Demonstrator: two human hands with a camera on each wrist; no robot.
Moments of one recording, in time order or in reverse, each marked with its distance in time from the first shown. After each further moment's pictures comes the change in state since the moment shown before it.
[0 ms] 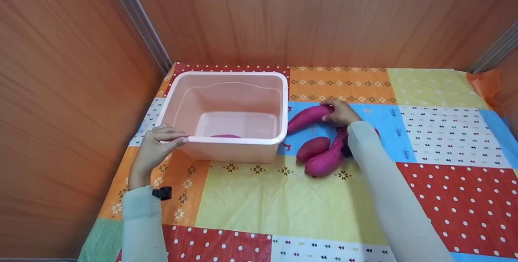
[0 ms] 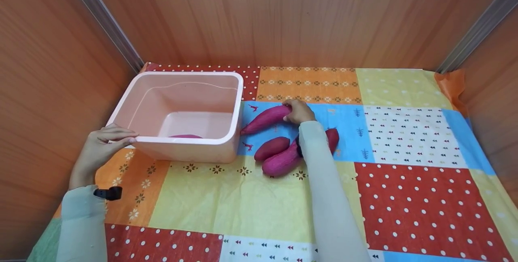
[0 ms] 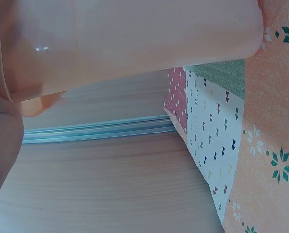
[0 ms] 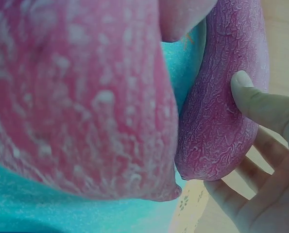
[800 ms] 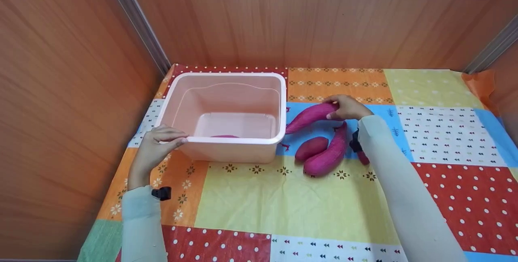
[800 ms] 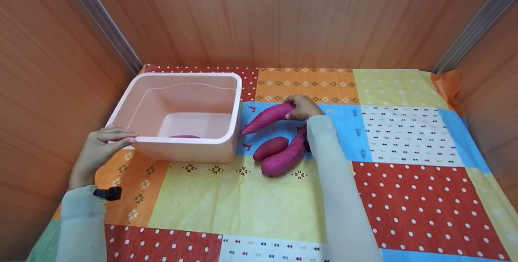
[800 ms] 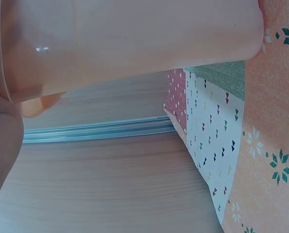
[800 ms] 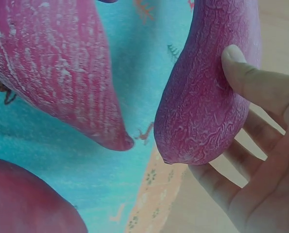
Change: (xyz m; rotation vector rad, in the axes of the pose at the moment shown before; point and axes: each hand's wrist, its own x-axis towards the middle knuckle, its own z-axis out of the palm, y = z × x) left_hand -0.001 -0.001 0.000 0.012 0.004 0.009; right_hand -0.015 -0.007 -0.031 -0.067 -0.057 -0.069
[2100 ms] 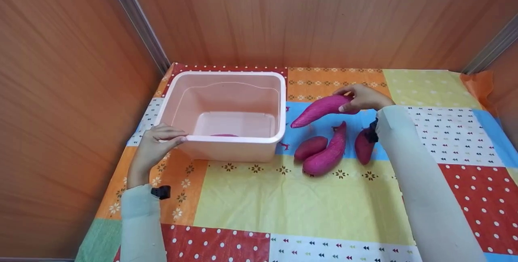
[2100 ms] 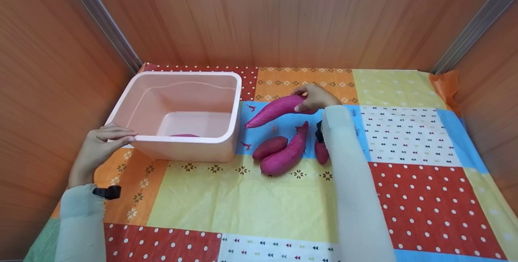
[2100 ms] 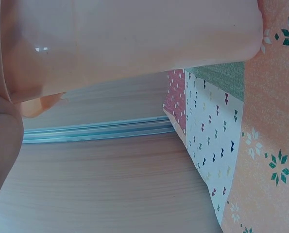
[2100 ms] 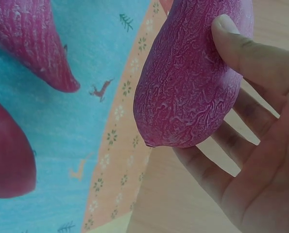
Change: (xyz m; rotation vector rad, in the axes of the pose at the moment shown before) left_hand 0.000 0.000 -0.001 -0.017 -0.008 -0.022; right_hand -0.029 -0.014 -0.050 0.007 -0.067 0.019
